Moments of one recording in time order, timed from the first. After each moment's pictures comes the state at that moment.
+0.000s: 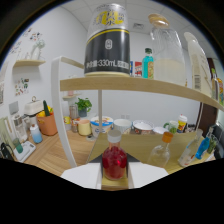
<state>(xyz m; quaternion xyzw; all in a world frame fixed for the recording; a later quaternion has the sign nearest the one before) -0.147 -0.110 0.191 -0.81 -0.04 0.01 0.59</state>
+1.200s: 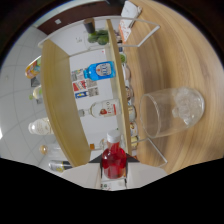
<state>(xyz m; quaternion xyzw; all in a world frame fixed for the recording) -0.043 -0.203 0.208 -0.53 0.49 0.59 0.36</state>
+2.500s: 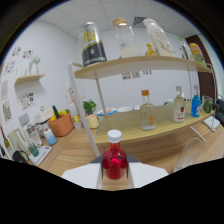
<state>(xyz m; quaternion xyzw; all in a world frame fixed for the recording) -0.150 -0.207 0.153 -0.81 0.02 0.11 0.58</state>
